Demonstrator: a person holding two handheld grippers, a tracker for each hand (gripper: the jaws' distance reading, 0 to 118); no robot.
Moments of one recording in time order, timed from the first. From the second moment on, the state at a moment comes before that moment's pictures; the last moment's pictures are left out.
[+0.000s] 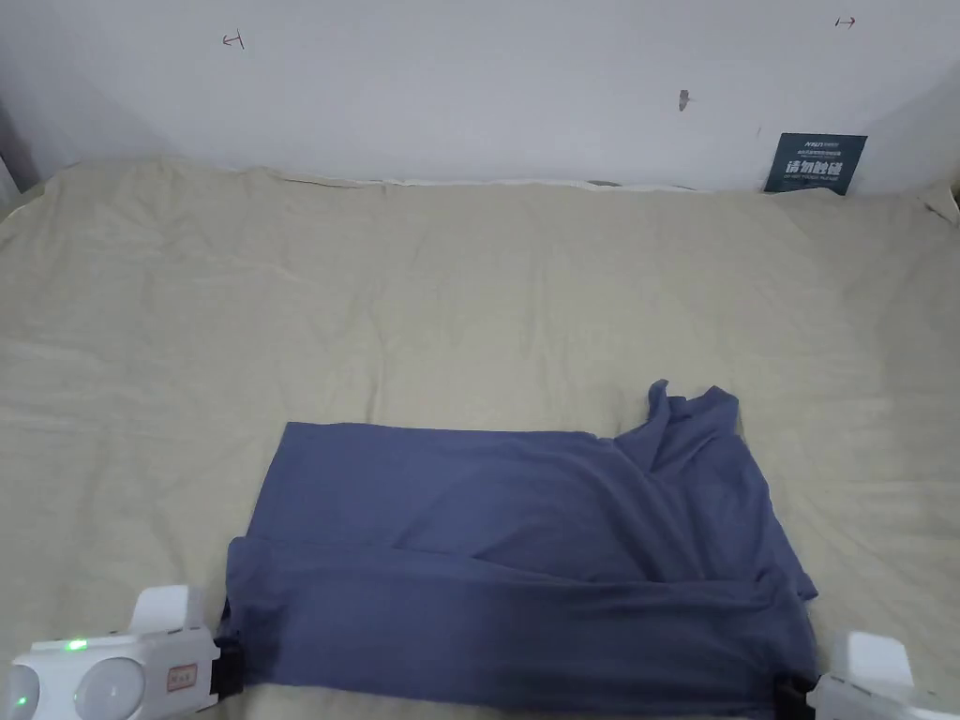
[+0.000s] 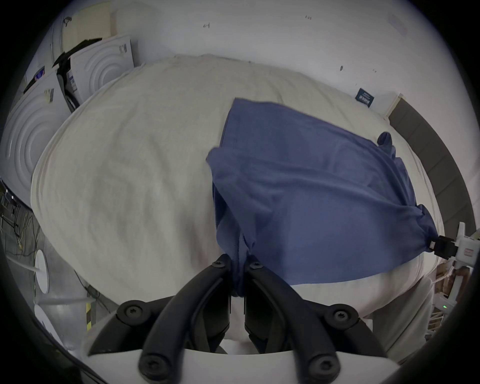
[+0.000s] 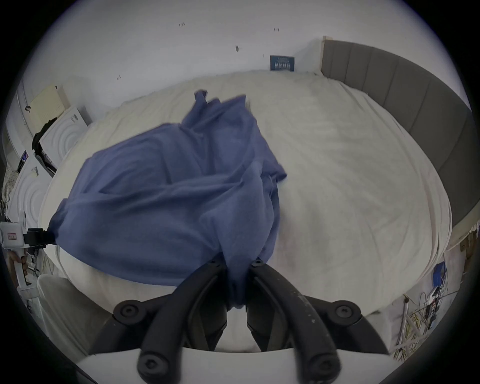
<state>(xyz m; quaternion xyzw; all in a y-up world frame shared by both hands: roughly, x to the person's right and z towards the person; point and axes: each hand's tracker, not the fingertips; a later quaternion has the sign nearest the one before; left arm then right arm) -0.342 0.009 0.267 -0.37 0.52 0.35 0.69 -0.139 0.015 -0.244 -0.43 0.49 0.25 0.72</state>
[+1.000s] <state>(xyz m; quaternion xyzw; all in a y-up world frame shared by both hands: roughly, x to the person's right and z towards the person) -0.310 0.198 0.165 -0.06 0.62 0.01 0.79 -0.166 0.221 -0.177 -0.04 0.54 0.06 0.84</state>
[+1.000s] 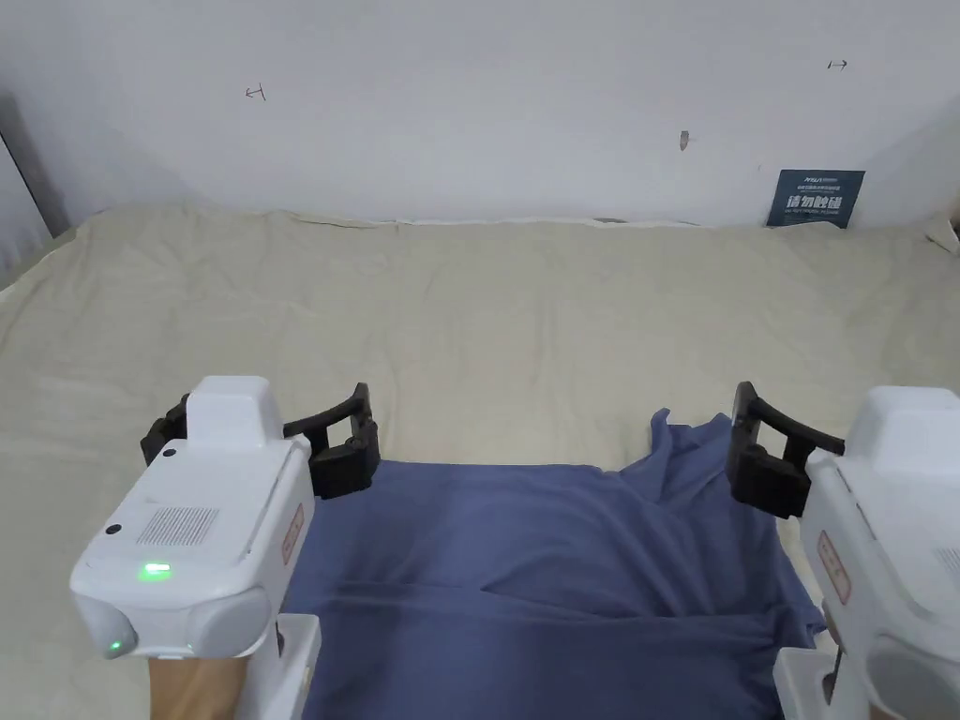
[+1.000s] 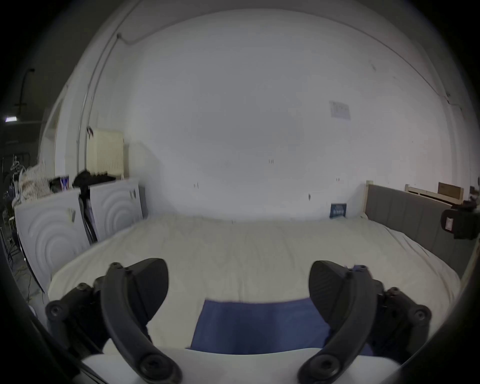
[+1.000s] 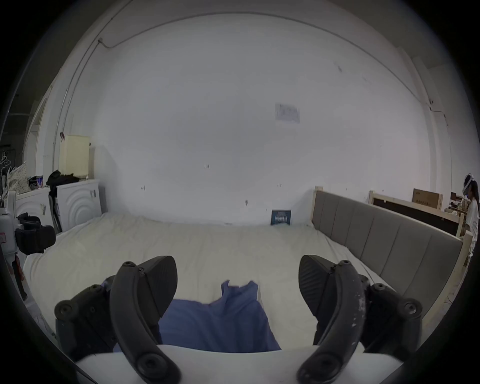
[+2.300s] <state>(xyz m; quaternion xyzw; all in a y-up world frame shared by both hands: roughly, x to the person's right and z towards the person) -0.625 0.039 0.183 -0.37 0.52 0.28 0.71 -0.271 0.148 -0.228 -0.12 0.51 0.14 0.84</state>
